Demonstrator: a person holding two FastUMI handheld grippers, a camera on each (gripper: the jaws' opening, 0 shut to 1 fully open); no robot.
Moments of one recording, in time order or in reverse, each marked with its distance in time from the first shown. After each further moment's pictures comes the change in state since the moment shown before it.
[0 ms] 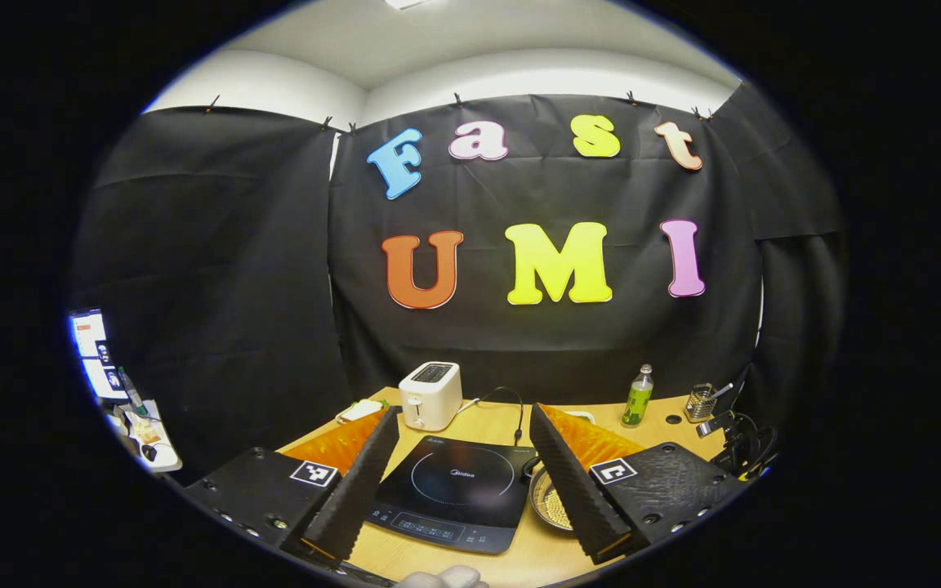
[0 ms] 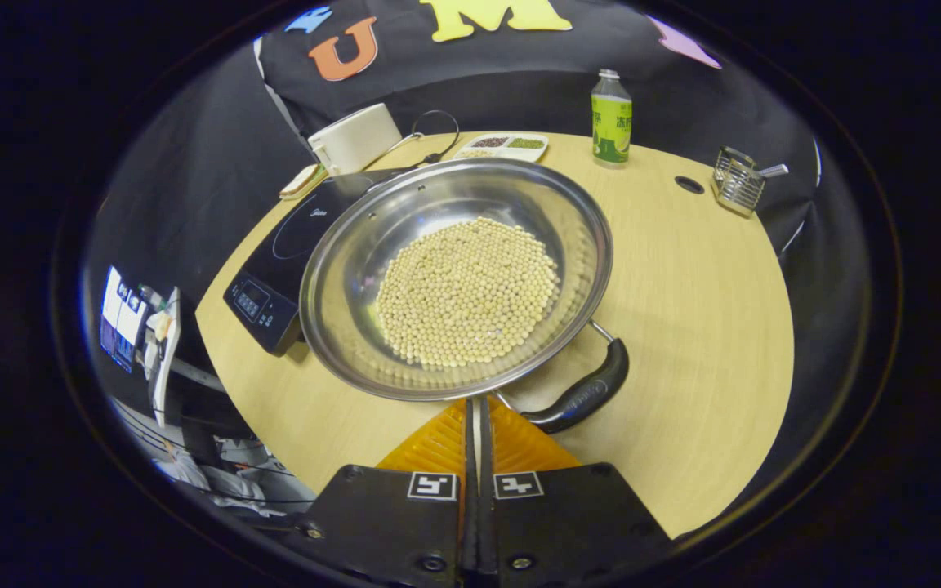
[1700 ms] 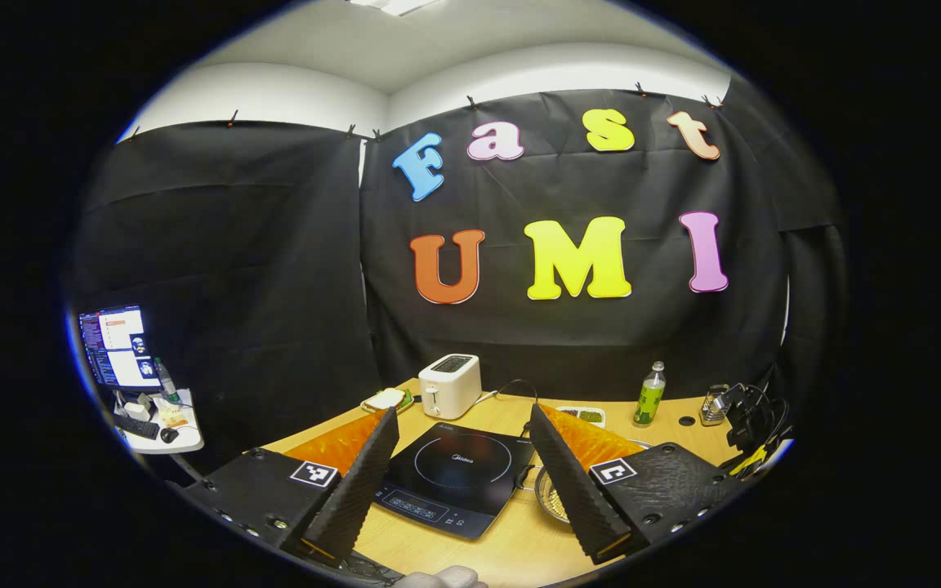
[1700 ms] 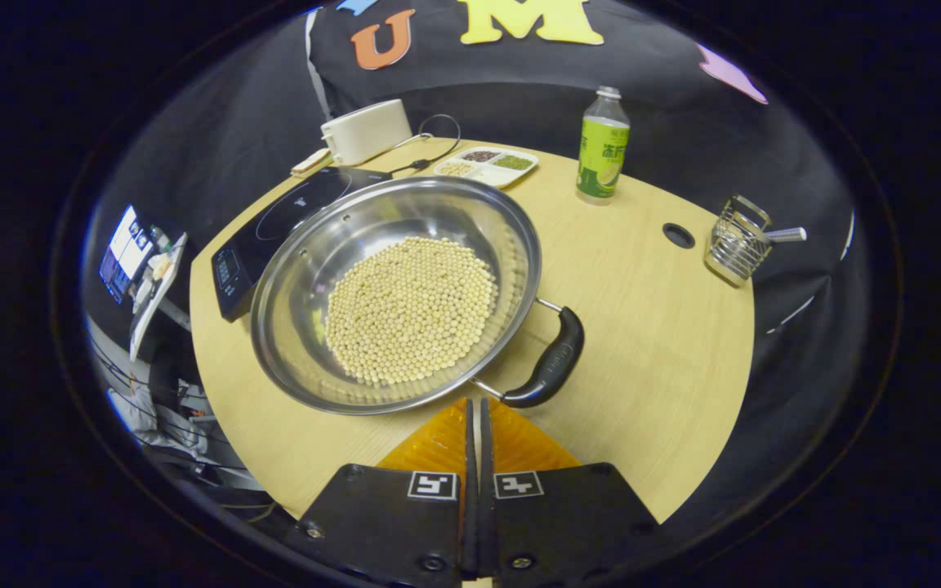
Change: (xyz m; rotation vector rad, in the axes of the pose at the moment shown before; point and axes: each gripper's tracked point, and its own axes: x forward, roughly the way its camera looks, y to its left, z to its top) left arm -0.032 -0.047 -0.012 0.007 0.017 0.138; right arm -0.013 -0.103 0.042 -0.190 -0.025 -0.008
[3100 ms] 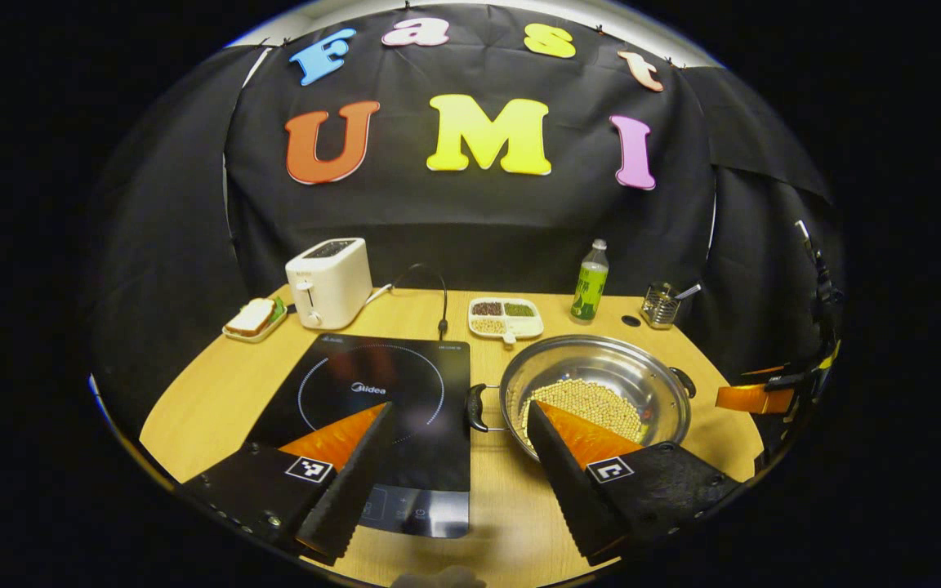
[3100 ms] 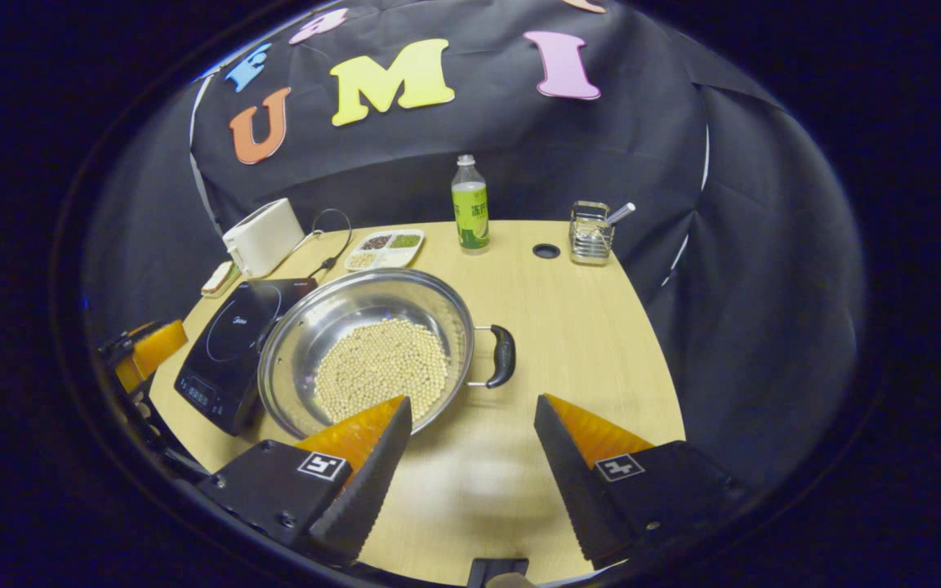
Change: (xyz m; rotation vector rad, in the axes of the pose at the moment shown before) left arm 0.122 -0.053 -0.193 0.043 0.399 -0.463; right arm -0.060 0.024 0.021 0.390 -0.252 -0.324
